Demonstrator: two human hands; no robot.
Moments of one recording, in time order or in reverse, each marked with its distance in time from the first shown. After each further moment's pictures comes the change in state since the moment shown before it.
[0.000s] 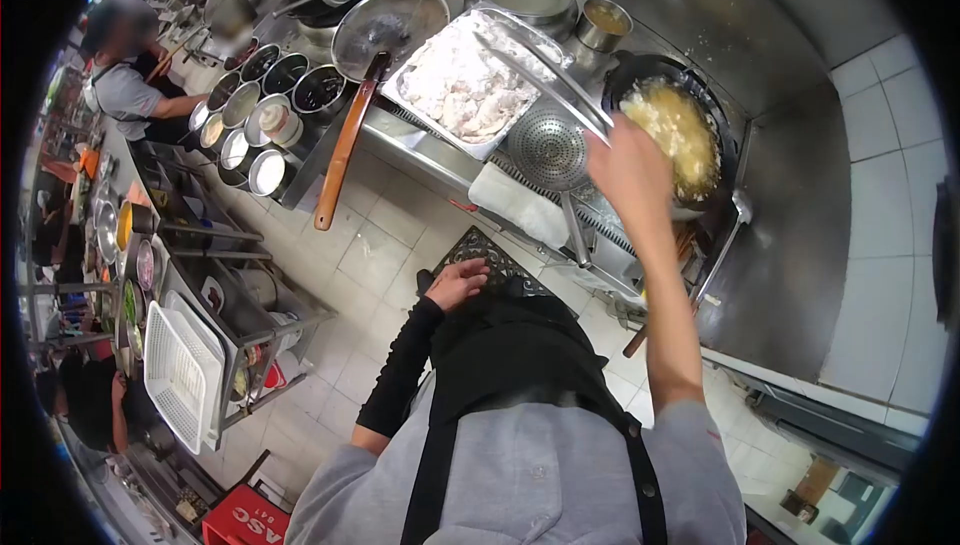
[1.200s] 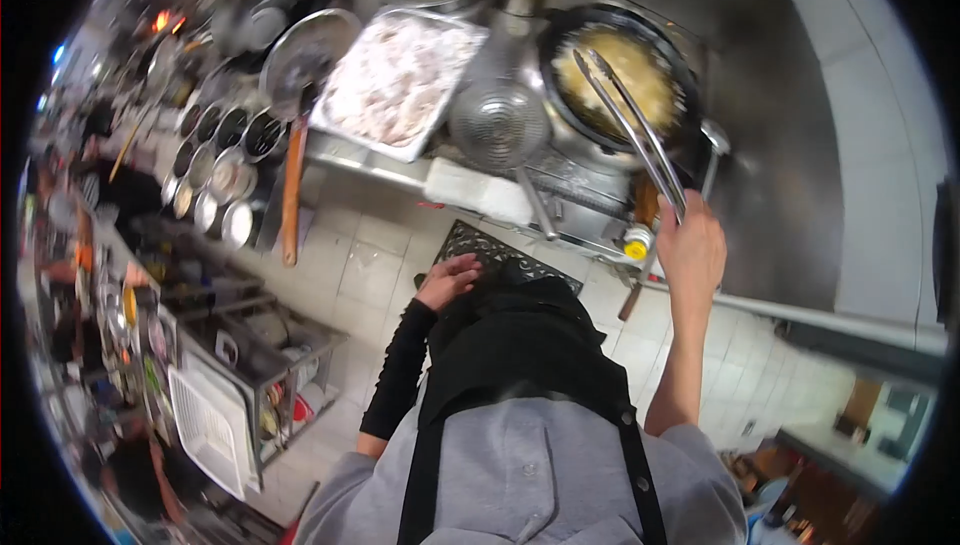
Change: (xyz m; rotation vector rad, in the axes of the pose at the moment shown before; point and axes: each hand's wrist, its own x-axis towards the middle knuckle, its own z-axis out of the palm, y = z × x) left_hand 0.016 0.015 0.040 0.012 -0.096 -0.087; right_hand -0.142 0.108 -0.087 -0.272 -0.054 0.513
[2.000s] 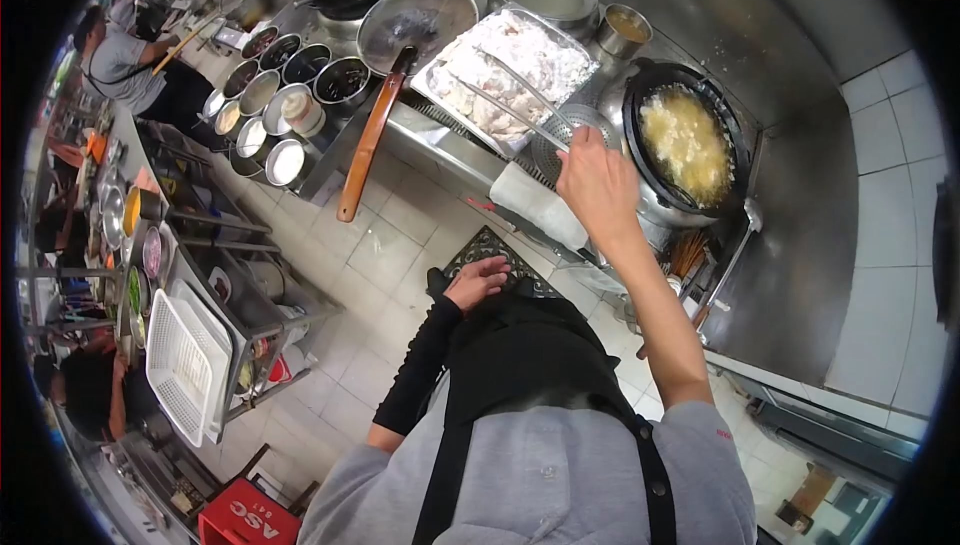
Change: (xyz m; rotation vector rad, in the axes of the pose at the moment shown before) left_hand -0.027 -0.014 -0.046 -0.106 0.080 0.136; right_hand 0.025 -0.242 0.060 0.048 -0.076 -0.686
